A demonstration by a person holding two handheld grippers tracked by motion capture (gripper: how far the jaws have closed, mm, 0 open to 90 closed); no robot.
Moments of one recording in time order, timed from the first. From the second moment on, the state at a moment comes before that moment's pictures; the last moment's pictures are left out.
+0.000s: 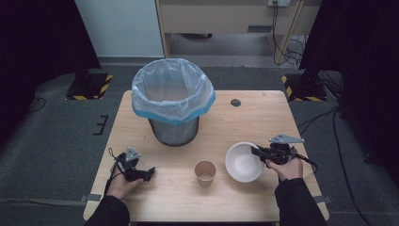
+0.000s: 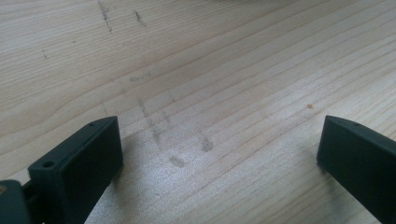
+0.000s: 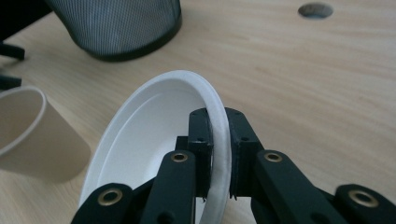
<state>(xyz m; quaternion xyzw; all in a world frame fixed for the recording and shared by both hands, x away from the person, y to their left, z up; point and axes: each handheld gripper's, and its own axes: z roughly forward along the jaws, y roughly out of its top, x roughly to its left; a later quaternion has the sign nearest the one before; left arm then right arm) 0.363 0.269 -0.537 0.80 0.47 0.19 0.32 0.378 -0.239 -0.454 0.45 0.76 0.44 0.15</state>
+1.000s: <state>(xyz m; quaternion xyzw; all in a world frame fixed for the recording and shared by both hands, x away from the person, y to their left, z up) 0.363 0.269 -0.537 0.80 0.47 0.19 0.32 0.374 -0.237 -0.339 0.42 0.59 0.65 0.25</state>
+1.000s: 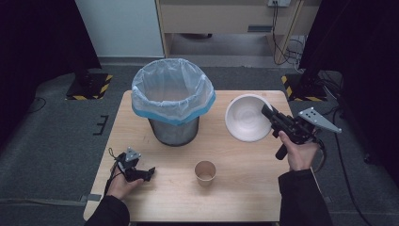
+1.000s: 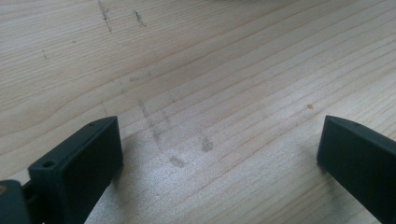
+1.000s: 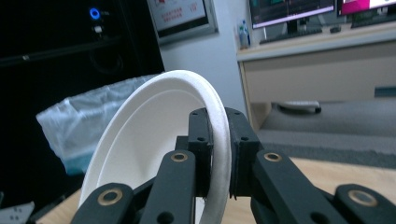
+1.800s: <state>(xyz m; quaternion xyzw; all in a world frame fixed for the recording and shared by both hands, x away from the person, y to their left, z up) 0.364 0.269 -0.537 0.80 0.47 0.19 0.32 0.396 -0.186 -0.267 0.37 0.55 0.70 0.27</state>
